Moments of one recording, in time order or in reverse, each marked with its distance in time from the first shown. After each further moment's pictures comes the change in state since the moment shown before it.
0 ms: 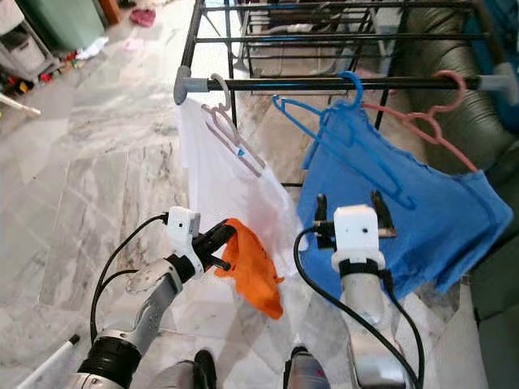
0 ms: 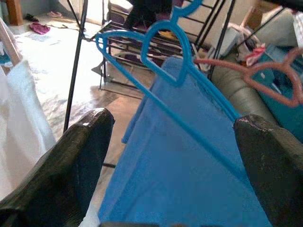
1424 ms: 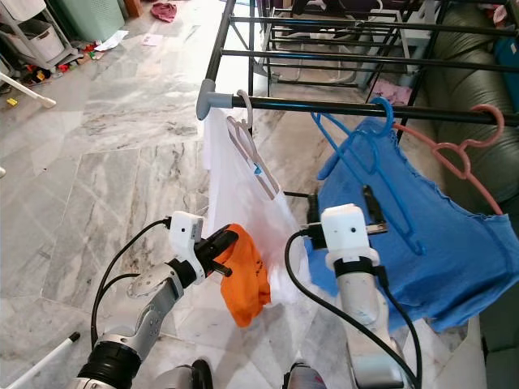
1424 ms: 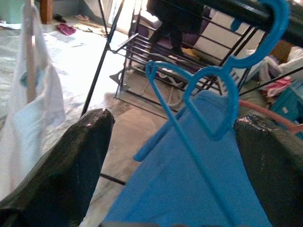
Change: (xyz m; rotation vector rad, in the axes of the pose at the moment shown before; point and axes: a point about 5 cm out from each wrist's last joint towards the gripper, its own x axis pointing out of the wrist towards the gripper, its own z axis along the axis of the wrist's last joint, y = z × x) left arm -0.002 -0.004 -0.008 -0.007 0.025 -0.013; right arm -0.001 0.004 0.001 -0.079 -0.016 0.046
